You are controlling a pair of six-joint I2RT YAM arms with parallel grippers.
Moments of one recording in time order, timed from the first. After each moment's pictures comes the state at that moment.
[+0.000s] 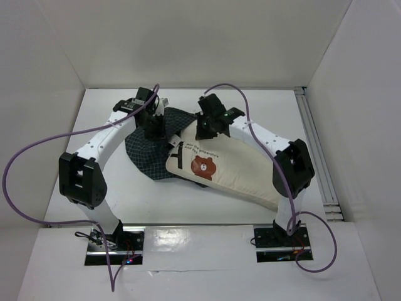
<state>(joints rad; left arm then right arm) -0.30 1.69 1.53 -0.94 0.27 -0.29 0.64 1.85 1.57 -0.58 -0.02 0.52</state>
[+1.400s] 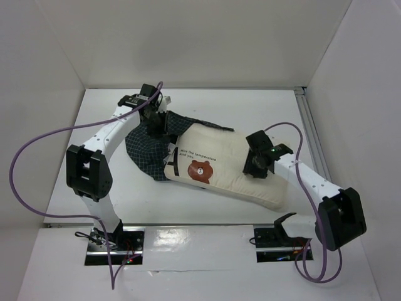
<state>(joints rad) -0.30 1.79 1.62 -0.97 0.26 -0.28 0.41 1.25 0.84 -0.75 0.17 0.71</state>
